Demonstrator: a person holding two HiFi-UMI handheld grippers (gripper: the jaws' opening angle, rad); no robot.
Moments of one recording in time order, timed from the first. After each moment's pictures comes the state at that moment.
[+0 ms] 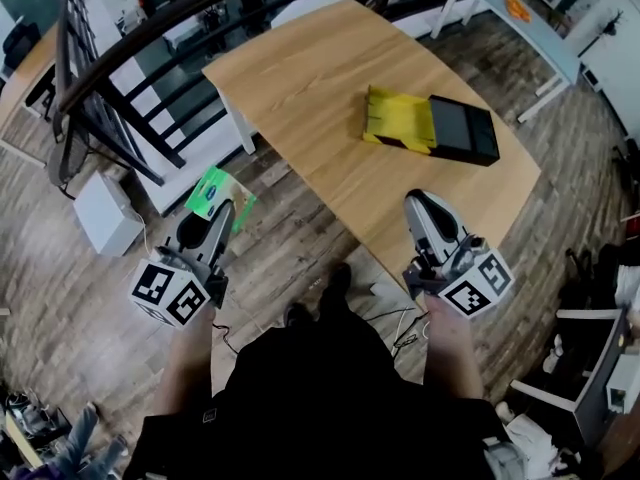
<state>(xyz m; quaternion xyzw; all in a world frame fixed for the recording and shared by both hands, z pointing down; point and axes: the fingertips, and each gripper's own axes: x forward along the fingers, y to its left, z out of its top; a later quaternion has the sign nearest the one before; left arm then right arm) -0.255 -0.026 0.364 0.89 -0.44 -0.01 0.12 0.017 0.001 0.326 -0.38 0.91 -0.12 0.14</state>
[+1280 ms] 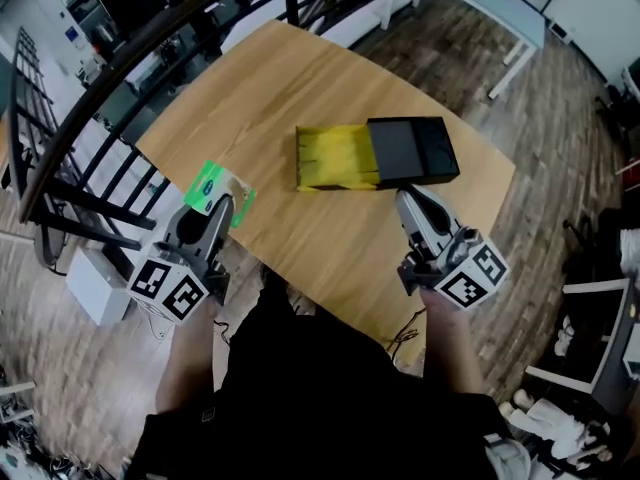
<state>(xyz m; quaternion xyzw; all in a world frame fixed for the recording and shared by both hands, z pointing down) -0.062 -0.195 0.344 0.93 -0.35 -0.01 0.12 0.191 -0.119 0.326 -0.44 0.87 -0.12 0.19</state>
